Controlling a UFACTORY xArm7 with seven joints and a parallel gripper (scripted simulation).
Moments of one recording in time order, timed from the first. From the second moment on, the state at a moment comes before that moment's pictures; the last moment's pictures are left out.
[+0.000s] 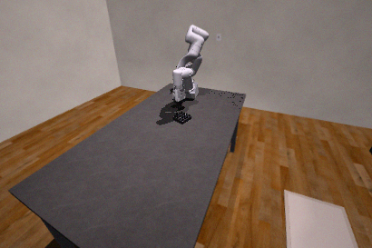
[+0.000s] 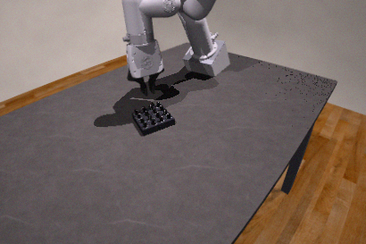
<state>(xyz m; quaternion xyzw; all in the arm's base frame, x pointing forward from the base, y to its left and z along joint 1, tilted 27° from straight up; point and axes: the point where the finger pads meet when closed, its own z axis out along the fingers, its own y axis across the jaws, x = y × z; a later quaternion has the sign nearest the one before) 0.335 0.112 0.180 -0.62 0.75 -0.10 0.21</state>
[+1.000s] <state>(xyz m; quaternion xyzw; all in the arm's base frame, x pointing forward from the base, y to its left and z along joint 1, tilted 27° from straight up) 0.339 0.113 0.173 -0.62 0.75 -0.10 0.21</state>
